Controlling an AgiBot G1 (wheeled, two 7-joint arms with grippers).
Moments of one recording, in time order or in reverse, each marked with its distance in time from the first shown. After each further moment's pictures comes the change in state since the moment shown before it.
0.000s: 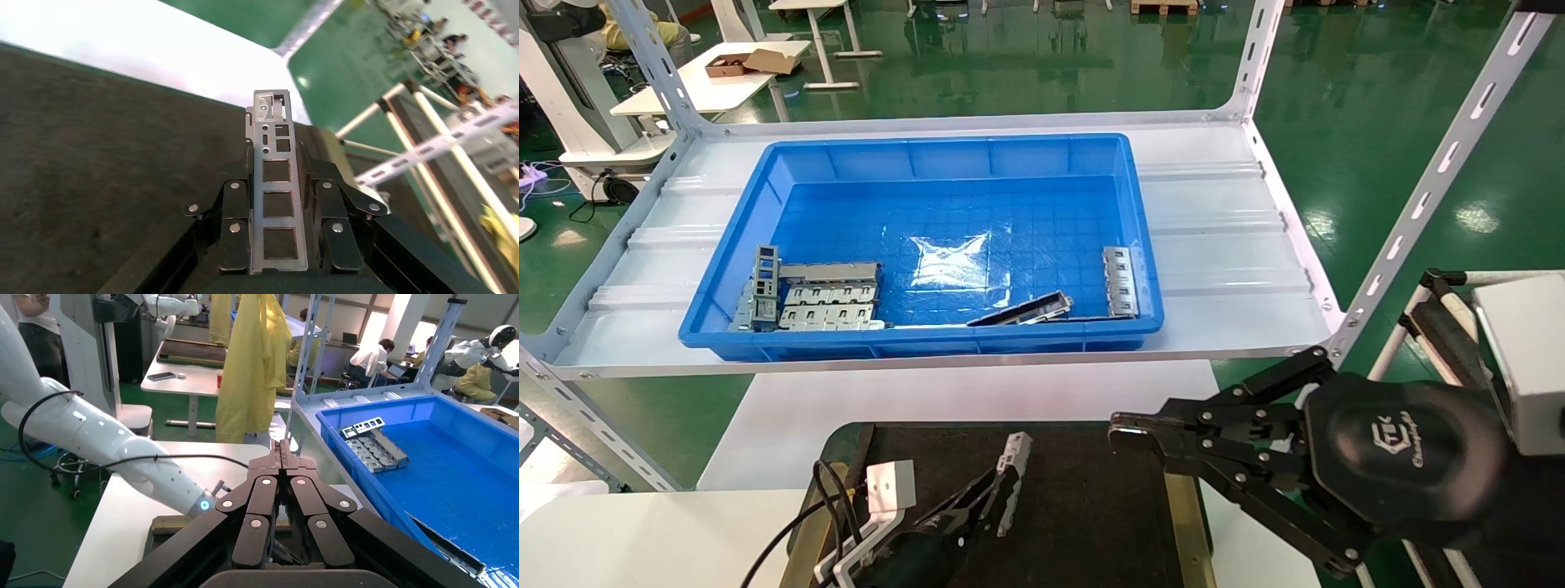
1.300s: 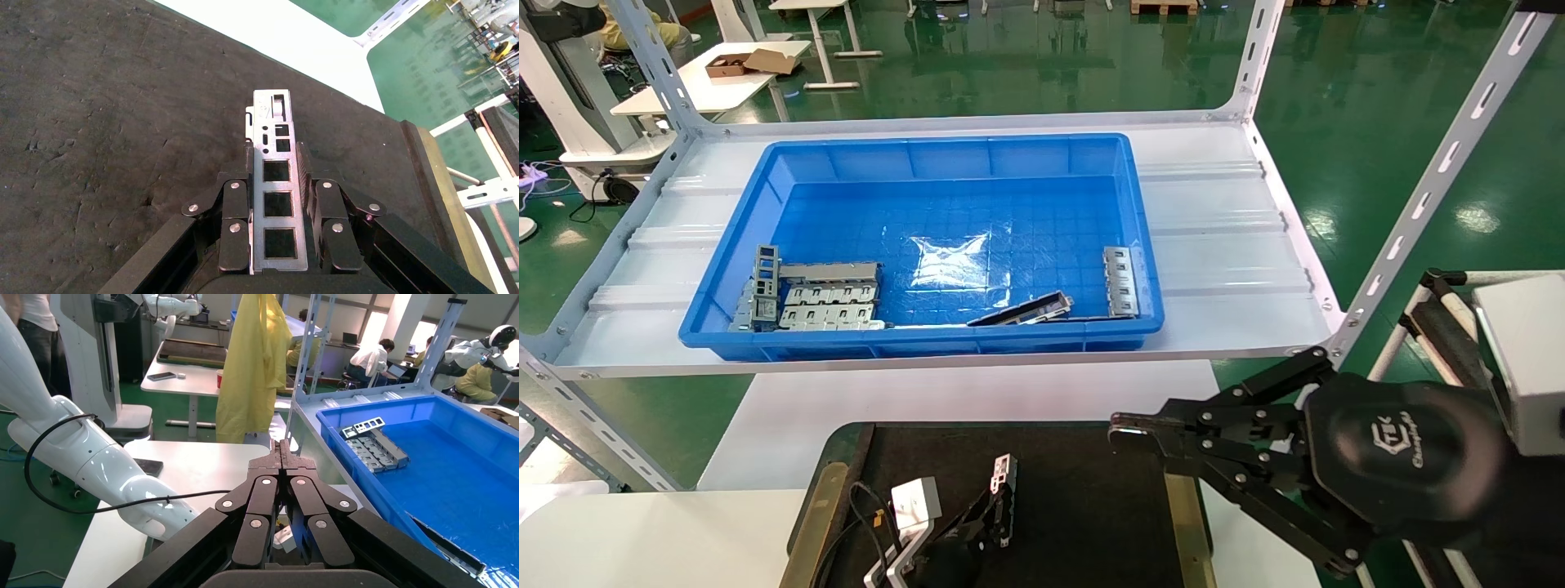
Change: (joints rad) left arm -0.093 0.174 0.185 0.278 -0.136 -0.297 0.072; right arm 0.000 0.000 -0.001 0.000 0.000 0.000 0.000
